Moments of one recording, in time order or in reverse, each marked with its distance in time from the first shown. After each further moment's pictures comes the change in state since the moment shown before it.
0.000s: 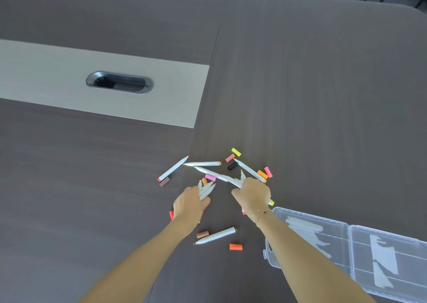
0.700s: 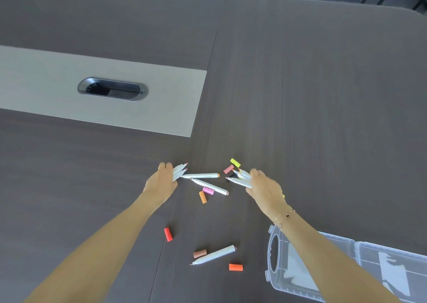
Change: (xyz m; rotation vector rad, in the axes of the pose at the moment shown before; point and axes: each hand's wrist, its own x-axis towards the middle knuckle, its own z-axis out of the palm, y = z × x) left_hand 0.085 -0.027 -0.063 -0.274 0.109 -0.111; right_hand 0.045 0.024 -0.028 -0.272 0.126 -0.379
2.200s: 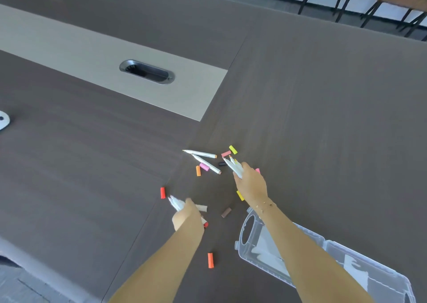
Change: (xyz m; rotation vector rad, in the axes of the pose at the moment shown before) left_hand -0.175 0.040 0.095 -1.163 0.147 -1.054; right_hand -0.048 0.003 -0.015 0.433 0.030 -0.005
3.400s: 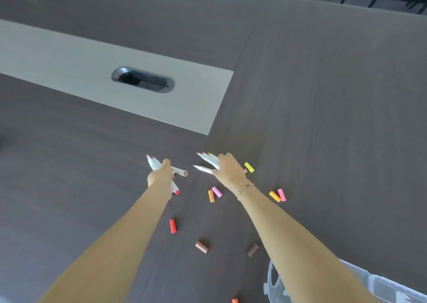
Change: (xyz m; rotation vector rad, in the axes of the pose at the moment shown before) left_hand 0.068 0.183 0.026 0.346 0.014 0.315; right_hand 0.121 -0.083 0.047 0.024 -0.227 -0.042
